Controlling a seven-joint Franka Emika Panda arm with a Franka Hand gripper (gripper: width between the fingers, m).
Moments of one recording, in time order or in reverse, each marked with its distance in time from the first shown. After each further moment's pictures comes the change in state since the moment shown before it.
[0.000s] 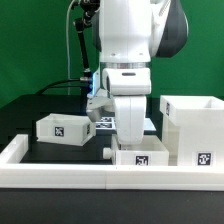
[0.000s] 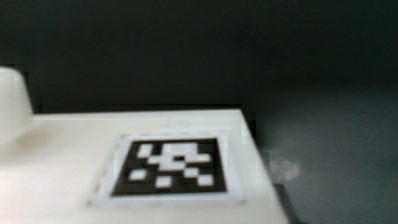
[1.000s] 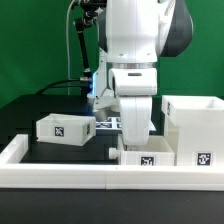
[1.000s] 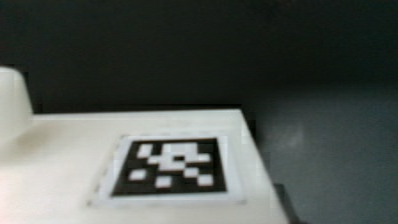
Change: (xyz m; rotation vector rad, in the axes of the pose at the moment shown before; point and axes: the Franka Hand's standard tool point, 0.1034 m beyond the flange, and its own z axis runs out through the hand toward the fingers) arm 0.012 0.003 -0.001 0.005 0.002 0.050
